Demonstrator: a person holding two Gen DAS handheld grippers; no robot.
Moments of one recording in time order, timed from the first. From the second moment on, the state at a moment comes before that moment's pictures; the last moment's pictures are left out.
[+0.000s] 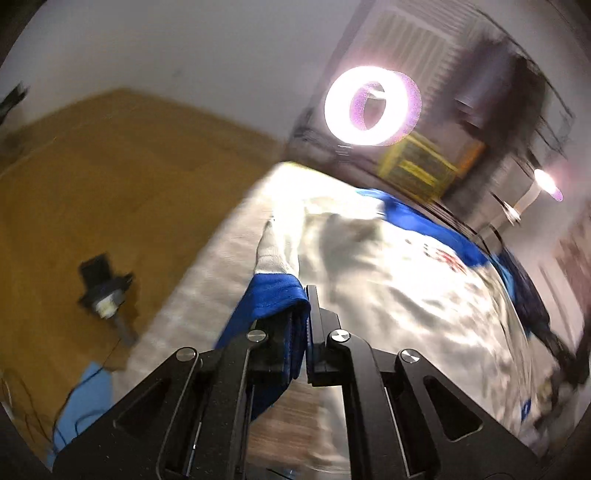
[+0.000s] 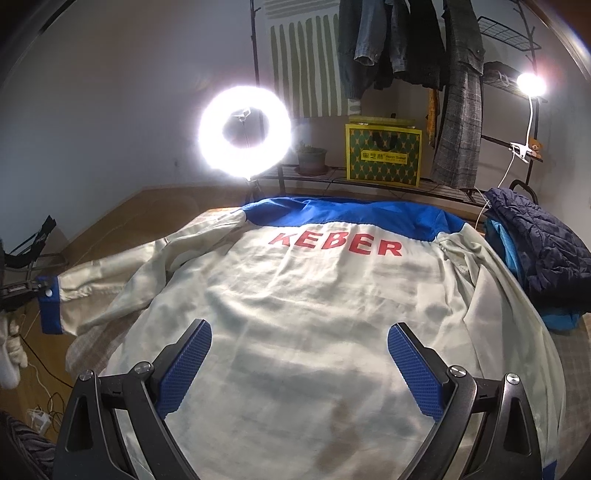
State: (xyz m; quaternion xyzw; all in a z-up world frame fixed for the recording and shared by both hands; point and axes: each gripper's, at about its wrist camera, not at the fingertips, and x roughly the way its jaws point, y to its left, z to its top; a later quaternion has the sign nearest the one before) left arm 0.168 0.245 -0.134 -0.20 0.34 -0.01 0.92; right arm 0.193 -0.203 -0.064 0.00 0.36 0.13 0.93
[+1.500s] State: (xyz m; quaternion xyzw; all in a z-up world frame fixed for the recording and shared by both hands) left arm 0.080 0.159 -0.171 -0.17 0.48 -0.17 0.84; right arm 0.248 -0.094 -0.211 0.19 0.61 0.31 0.70
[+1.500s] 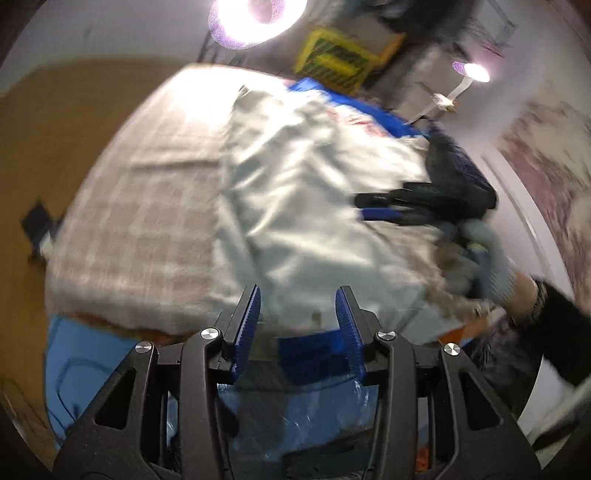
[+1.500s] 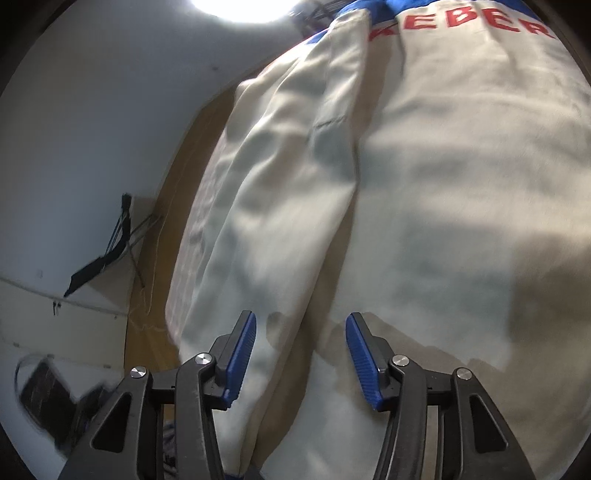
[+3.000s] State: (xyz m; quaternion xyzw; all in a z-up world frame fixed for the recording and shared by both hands) left arm 0.425 0.202 -0.188 -0.29 0.45 -0.11 0.84; right arm 0.186 -0.054 -0.222 0.09 0.63 0.36 0.69
